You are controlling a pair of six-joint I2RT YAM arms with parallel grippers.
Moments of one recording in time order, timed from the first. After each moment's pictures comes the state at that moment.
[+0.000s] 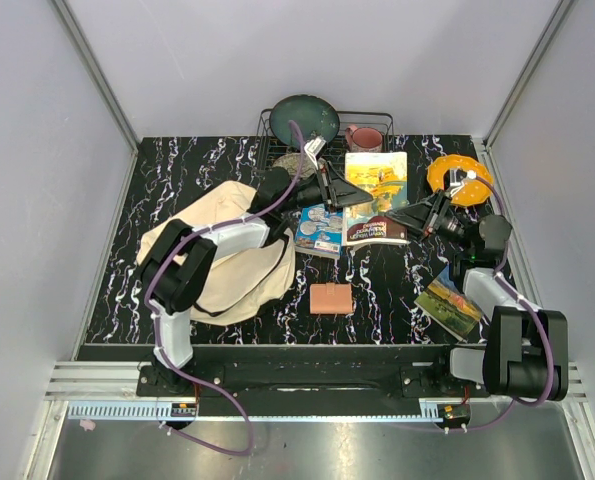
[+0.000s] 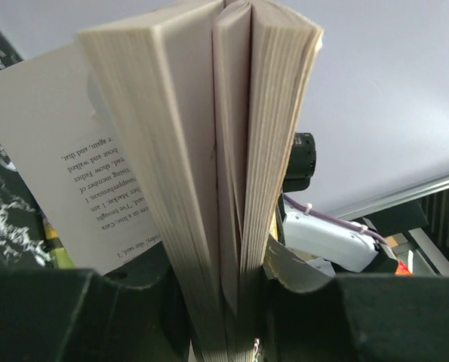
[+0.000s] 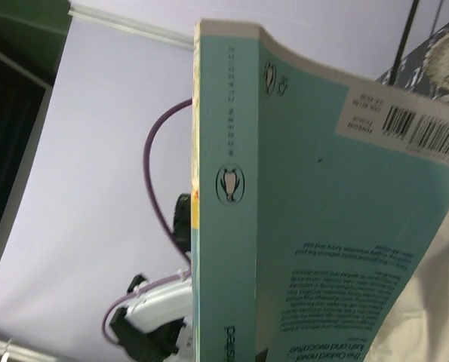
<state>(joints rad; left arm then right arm) -0.65 1.94 1.25 0.97 0.76 -1.39 -0.10 1.27 0.53 1.19 -1.17 1.68</state>
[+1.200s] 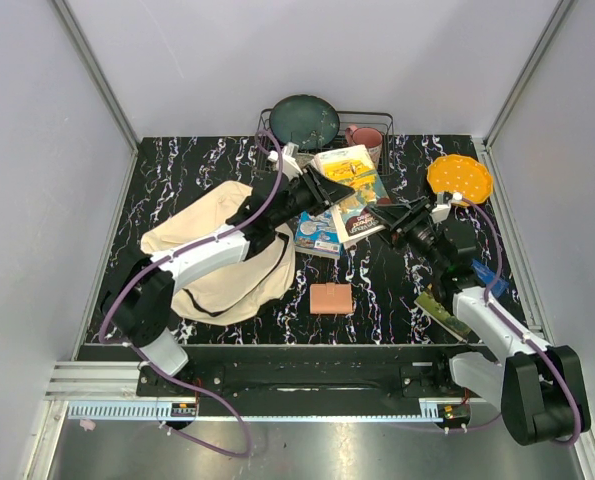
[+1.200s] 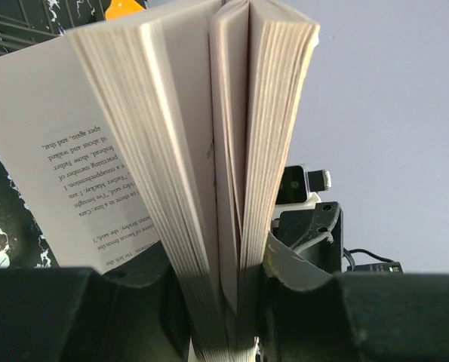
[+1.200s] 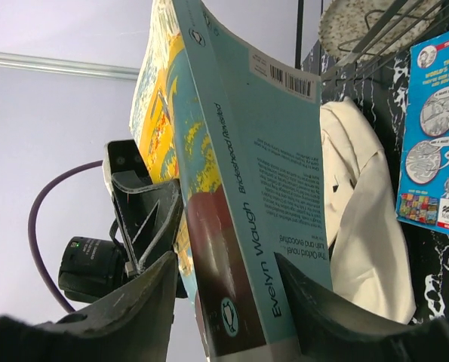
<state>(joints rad) -0.70 1.64 1.13 0.42 0.19 -1.10 0.19 1.05 0.45 0.62 -0.48 1.43</state>
